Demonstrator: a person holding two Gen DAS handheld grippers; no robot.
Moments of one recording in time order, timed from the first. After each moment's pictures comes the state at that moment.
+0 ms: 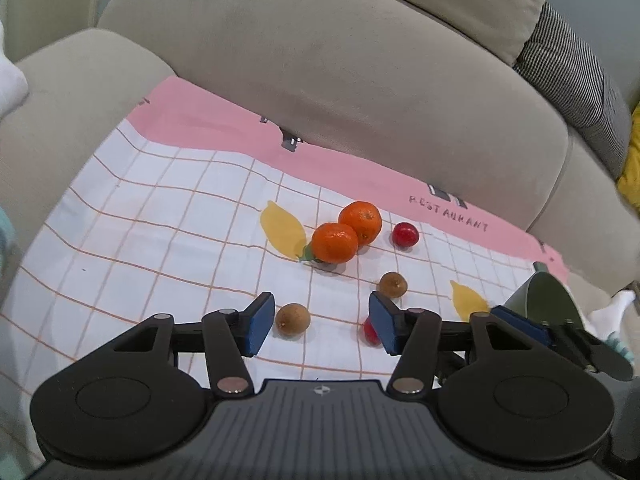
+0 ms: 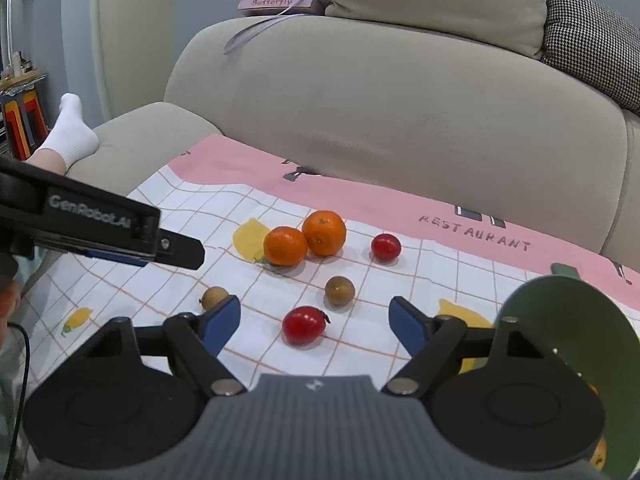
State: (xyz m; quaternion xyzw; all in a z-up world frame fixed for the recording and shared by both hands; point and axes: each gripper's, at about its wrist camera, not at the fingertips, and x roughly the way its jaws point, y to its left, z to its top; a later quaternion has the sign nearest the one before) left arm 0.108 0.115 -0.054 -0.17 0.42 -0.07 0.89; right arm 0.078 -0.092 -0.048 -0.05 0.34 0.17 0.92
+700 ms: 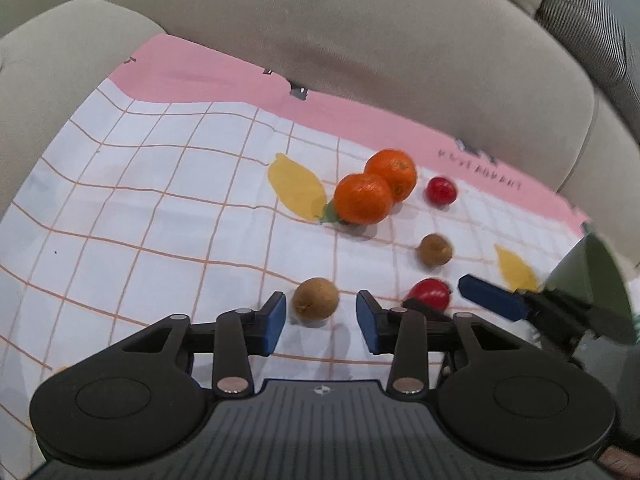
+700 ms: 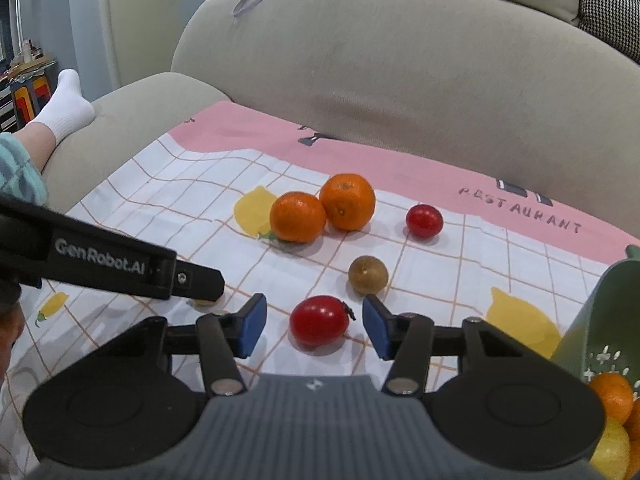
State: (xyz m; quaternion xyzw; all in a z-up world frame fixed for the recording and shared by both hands) left arm 0.129 0.102 -0.108 -0.12 0.46 -0.06 0.88; right arm 0.116 -0.078 -0.102 -0.05 0.37 0.21 0.90
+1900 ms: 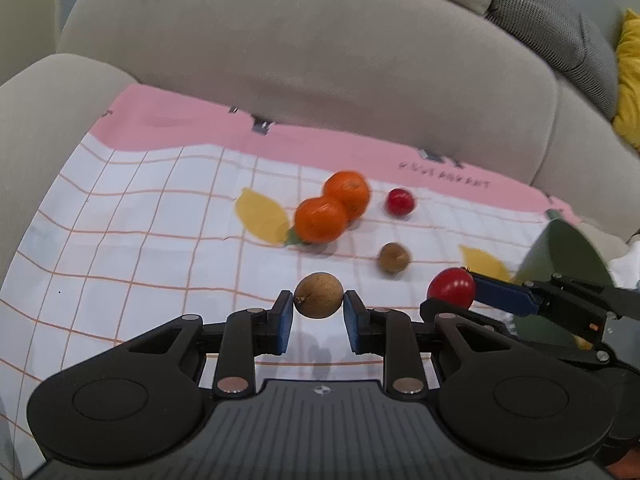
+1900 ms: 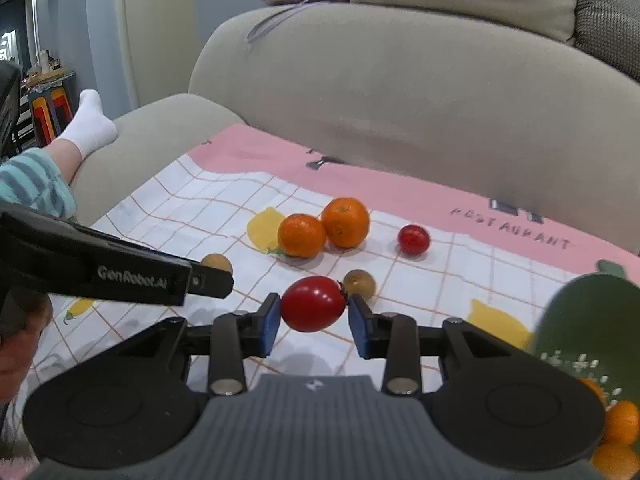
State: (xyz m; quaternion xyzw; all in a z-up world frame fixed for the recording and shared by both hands) left arm 0.108 0.082 -0.075 -0.09 0.42 -0.09 0.90; right arm 0.095 -0.105 -0.071 -0.04 0.34 0.23 0.91
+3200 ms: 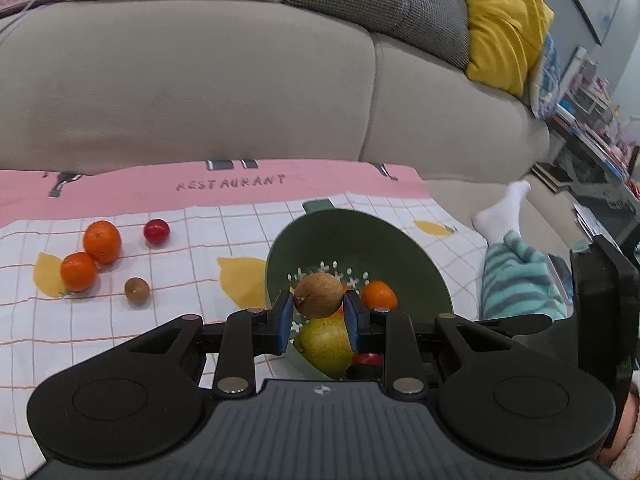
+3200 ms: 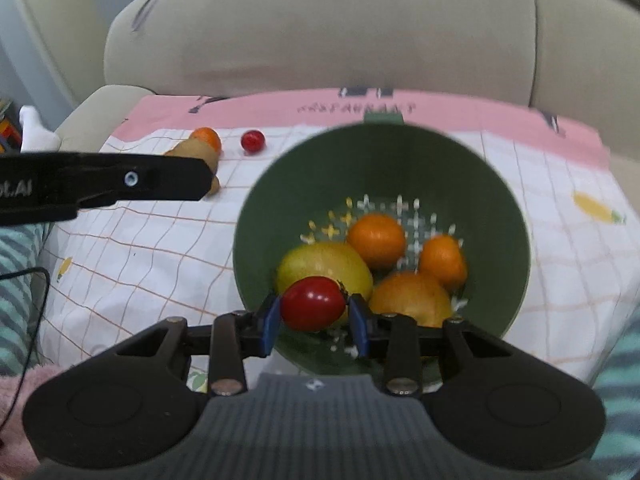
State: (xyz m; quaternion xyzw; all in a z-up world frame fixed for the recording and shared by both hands) left arm 0.085 -0.081 -0.012 -0.04 0.41 -0.26 0.87; right arm 0.059 -0.280 -0.049 0.06 0.49 0.15 0.86
